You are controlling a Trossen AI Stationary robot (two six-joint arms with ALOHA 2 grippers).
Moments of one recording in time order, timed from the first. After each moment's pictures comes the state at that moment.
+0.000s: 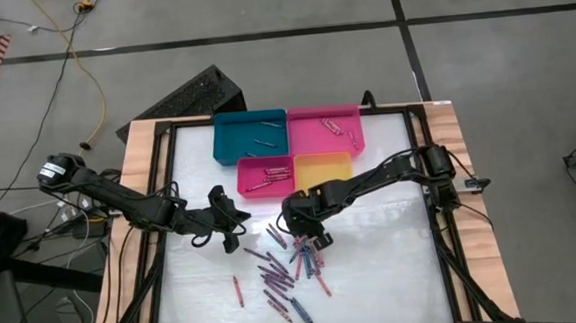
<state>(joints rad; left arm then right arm) -0.35 1.10 0.52 0.02 -0.51 -0.41 0.11 1.92 1.35 -0.54 -0.06 -0.34</state>
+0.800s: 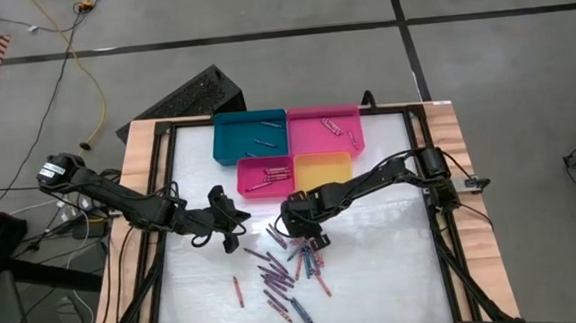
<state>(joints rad) -0.35 1.10 0.52 0.01 -0.51 -0.42 0.11 1.97 1.35 -0.54 0.01 -0.31</state>
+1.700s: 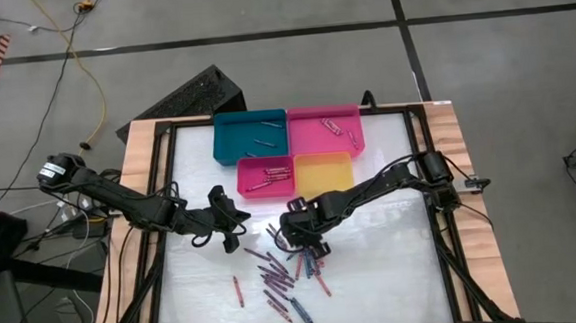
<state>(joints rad) -0.35 1.10 0.52 0.01 -0.51 -0.42 0.19 1.96 1.43 -0.61 0.07 -0.24</state>
